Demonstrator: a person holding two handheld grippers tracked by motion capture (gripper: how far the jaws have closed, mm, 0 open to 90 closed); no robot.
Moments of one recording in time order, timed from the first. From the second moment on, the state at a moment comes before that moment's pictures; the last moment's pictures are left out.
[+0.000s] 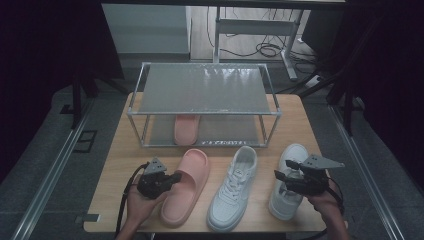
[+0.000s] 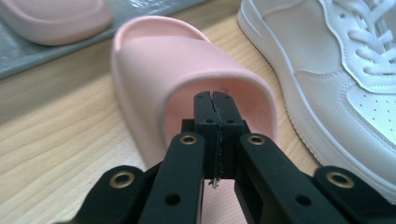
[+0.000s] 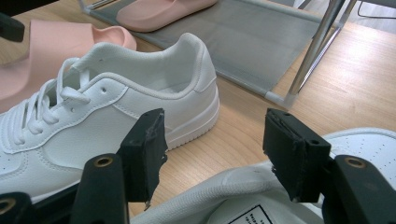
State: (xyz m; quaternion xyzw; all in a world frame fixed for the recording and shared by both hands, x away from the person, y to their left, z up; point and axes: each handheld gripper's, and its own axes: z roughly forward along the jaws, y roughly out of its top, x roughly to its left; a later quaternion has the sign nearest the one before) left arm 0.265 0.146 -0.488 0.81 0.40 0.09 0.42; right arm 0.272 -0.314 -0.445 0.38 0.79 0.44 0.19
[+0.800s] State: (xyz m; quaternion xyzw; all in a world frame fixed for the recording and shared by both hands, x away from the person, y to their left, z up) left arm 0.273 0.145 -0.506 0.82 0.42 0.09 0.39; right arm 0.273 -0.312 -0.447 0.38 0.80 0.43 0.19
